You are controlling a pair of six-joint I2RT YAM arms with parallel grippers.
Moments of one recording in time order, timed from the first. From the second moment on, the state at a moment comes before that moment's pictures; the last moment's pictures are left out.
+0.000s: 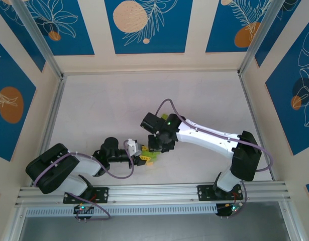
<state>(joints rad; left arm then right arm) -0.72 1.42 0.17 0.97 0.69 0.14 1.02 1.59 1.33 -1.08 -0.05 0.93</state>
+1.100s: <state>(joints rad) -0.72 1.42 0.17 0.97 0.69 0.14 1.04 1.58 1.31 -1.09 -0.03 0.95</state>
